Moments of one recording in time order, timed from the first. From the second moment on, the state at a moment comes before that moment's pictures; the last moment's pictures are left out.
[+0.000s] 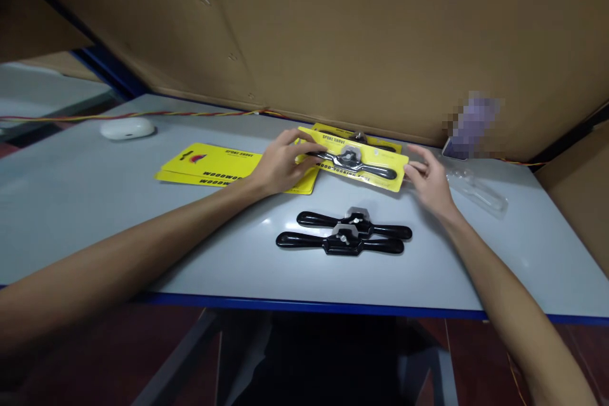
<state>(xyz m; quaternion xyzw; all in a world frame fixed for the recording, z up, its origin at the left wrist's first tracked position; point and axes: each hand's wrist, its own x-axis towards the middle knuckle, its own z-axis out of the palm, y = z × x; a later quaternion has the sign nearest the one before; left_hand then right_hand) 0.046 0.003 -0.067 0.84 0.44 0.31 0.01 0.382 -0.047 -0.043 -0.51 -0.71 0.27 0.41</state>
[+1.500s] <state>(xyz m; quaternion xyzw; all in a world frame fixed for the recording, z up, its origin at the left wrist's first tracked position) 0.044 -0.046 -0.007 0.96 0.23 0.12 -0.09 0.338 -0.102 -0.028 -0.36 -0.90 0.14 0.19</state>
